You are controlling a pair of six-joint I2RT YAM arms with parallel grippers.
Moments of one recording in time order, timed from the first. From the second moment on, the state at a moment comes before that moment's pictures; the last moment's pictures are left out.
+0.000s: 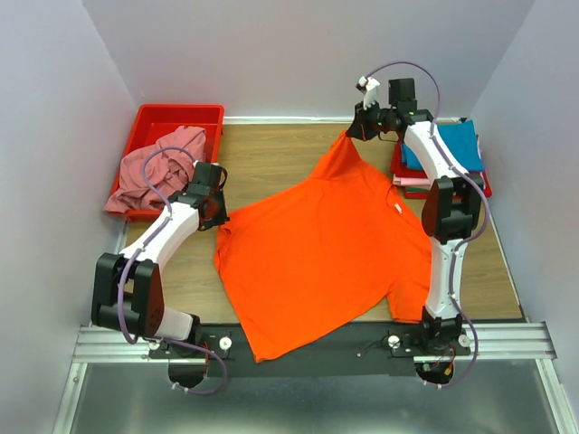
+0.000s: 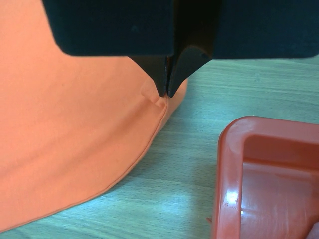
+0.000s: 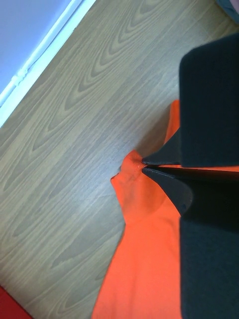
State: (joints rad) left arm -0.22 1.42 0.95 -0.54 -0.12 -0.35; right arm 0.16 2.25 2.10 -0.52 -0.64 -0.26
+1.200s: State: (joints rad) left arm -0.20 1.21 0.80 -0.52 -0.05 -0.43; right arm 0.13 1.91 1.67 -0.52 -0.63 -0.33
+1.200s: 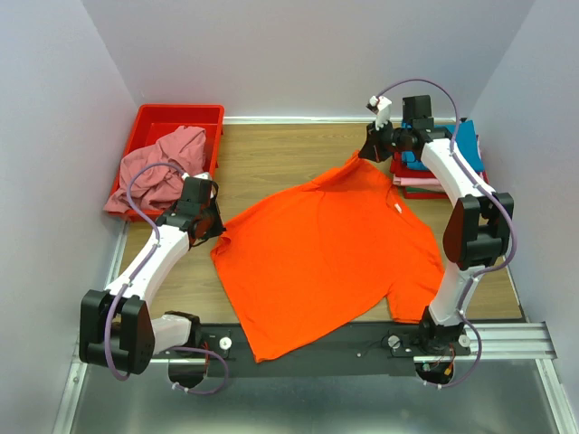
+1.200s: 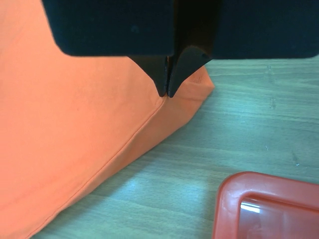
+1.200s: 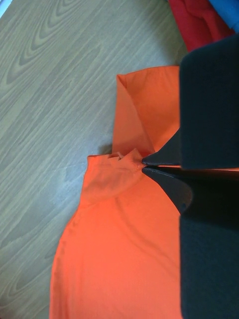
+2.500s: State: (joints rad) left arm -0.20 1.13 0.79 -0.57 0.06 -0.41; right arm 0.05 1.60 1.37 -0.51 -0.62 -0.36
